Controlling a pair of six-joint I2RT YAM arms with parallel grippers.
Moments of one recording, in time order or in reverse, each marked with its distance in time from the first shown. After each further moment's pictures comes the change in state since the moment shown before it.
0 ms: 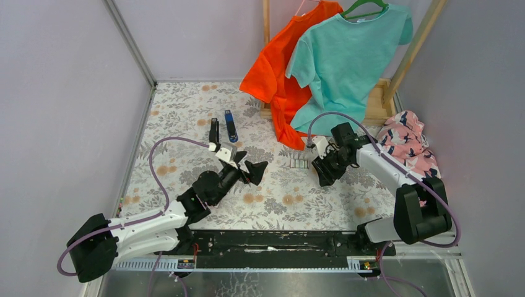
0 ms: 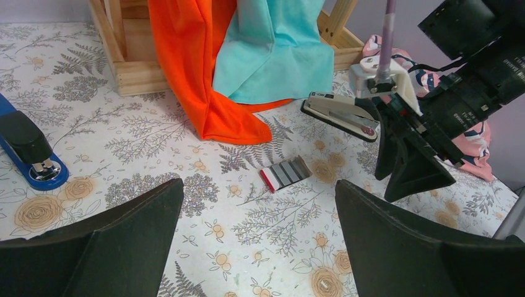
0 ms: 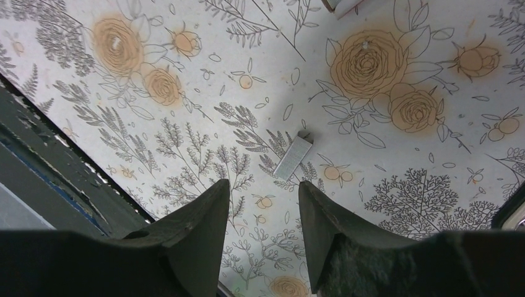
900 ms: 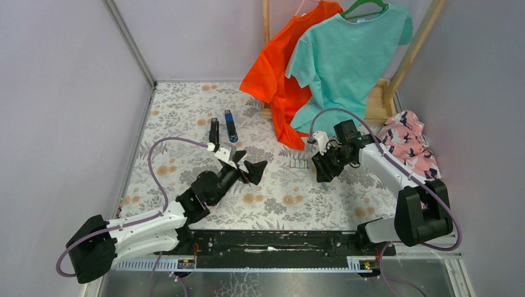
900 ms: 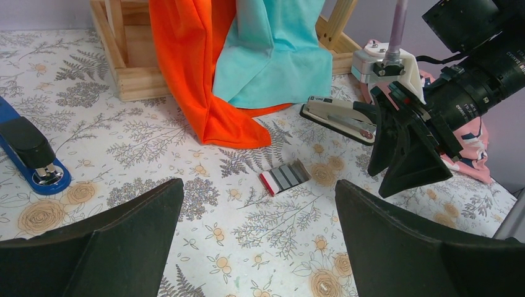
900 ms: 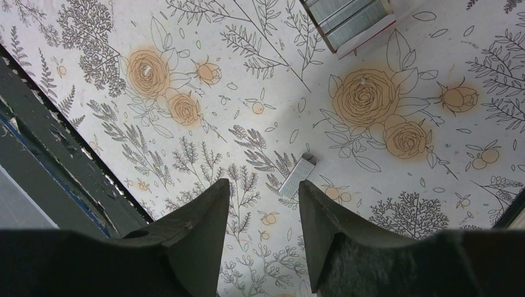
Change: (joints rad) left arm 0.000 -0.016 0.000 0.000 0.000 0.008; right arm -0.014 -0.007 0.013 0.034 -0.077 -0.006
